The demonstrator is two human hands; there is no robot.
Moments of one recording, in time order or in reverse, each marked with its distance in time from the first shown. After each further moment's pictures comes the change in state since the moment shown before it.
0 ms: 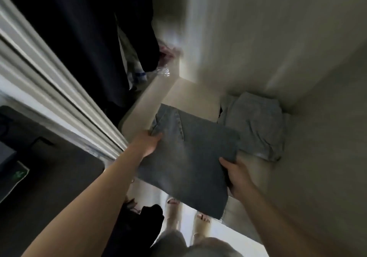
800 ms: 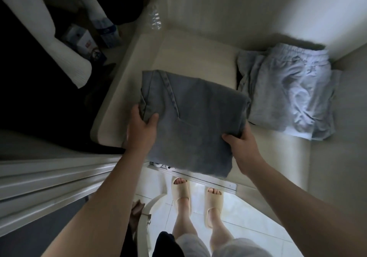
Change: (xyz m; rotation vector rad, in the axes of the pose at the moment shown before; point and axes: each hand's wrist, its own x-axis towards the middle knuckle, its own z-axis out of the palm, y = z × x) left_hand 0.175 -0.068 0.034 -0.084 0.206 0.230; right_hand 0.141 0.033 0.080 -0.219 0.128 -0.192
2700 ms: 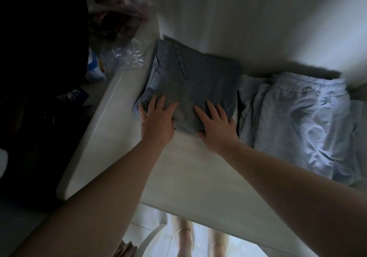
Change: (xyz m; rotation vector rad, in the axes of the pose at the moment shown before) left_hand 0.114 0.049 0.098 0.916 -0.134 0.487; right_hand 0.150 -0.053 0.053 -1.341 -0.142 -0.522
